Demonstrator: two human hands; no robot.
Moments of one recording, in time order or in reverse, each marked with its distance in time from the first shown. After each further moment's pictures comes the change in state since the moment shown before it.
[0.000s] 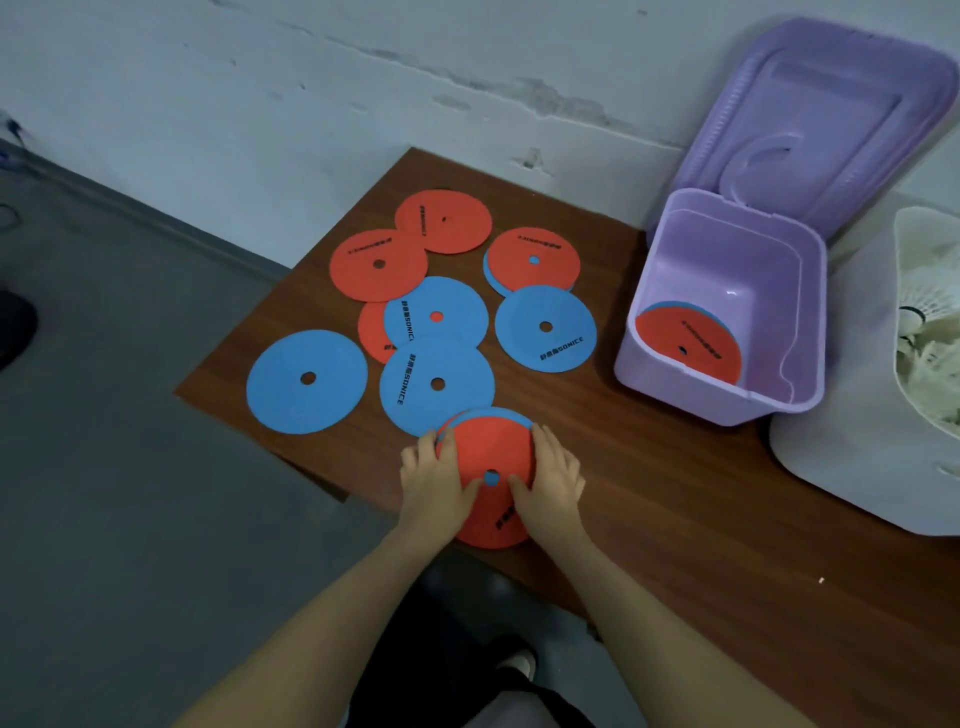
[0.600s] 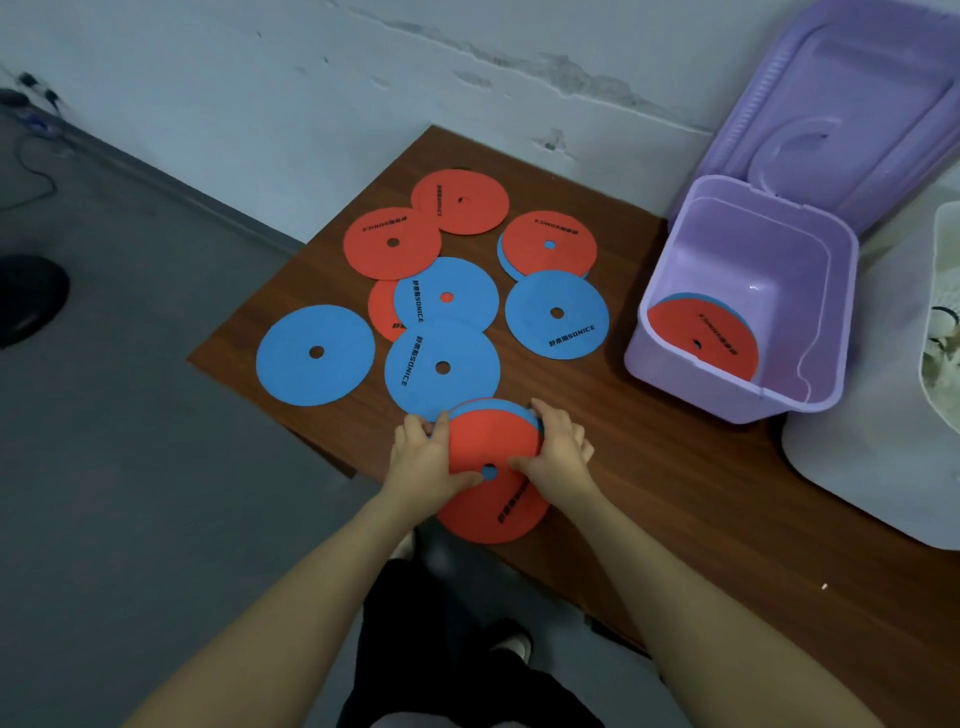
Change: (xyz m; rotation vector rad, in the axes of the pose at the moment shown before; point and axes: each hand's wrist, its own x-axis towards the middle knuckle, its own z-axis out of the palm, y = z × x) left_hand 0.004 -0.008 -0.011 0.019 -0.134 -0.023; right_hand 0.026 0.001 -0.021 0.043 -0.113 -0.051
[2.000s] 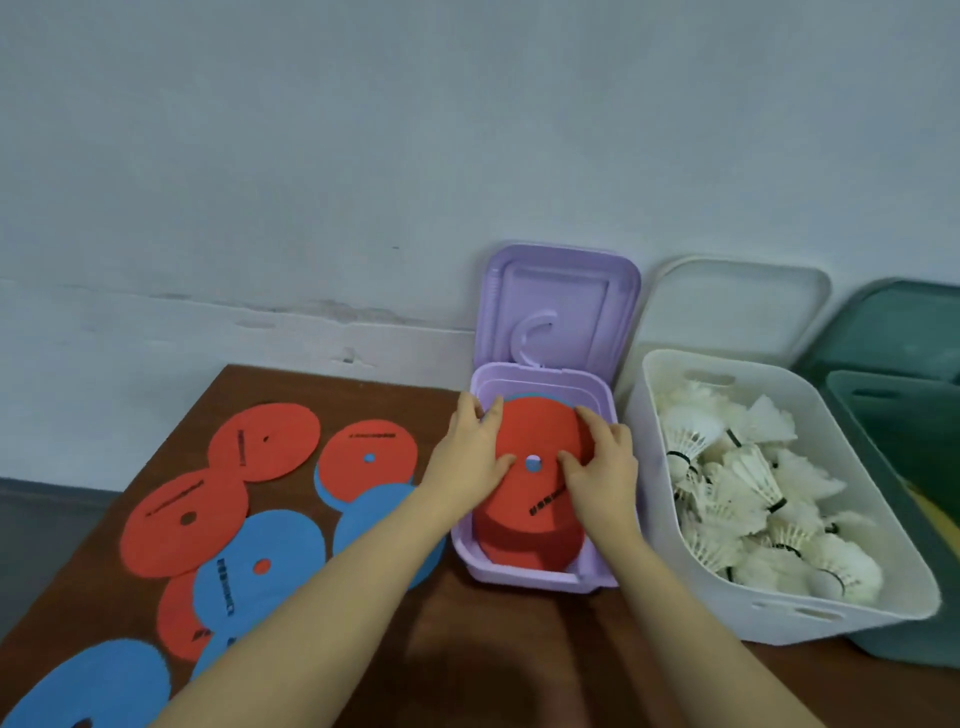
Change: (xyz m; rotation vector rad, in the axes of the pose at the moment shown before) left_hand 0.174 0.288 -0.078 0.037 0.161 0.739; right_hand 0.075 0.023 -0.254 0.085 0.877 0.049
